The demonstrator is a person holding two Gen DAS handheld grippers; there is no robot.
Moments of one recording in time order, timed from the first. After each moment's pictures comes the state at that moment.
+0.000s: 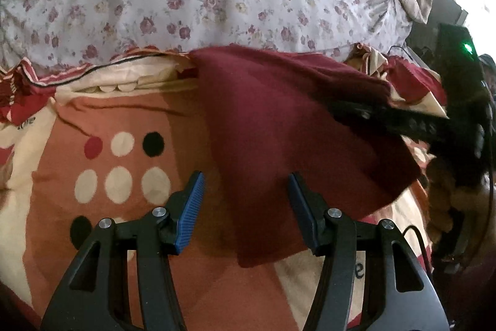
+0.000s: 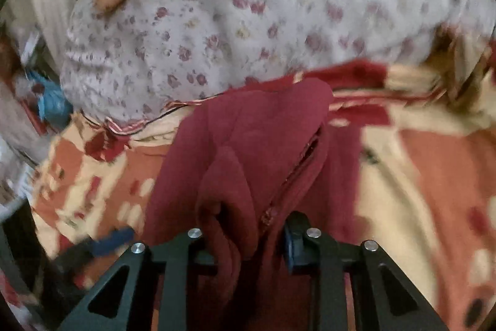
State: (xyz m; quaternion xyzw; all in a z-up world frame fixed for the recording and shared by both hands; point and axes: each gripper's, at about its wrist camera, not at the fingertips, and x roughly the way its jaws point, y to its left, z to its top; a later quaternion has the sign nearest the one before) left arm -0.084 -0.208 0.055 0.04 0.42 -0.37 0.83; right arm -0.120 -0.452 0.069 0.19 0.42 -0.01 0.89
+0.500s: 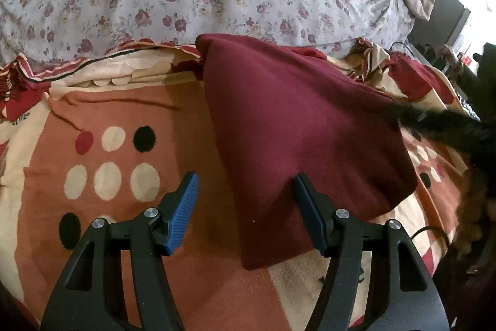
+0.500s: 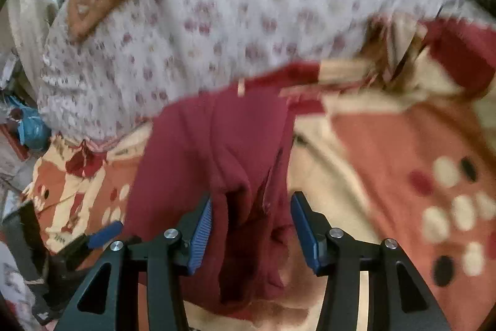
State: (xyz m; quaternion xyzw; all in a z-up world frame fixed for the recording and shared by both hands) left arm -0.083 -0.215 0.046 0.04 0.43 -0.37 0.82; right arm -0.169 -0.476 0.090 0.21 0.40 -0.09 0.89
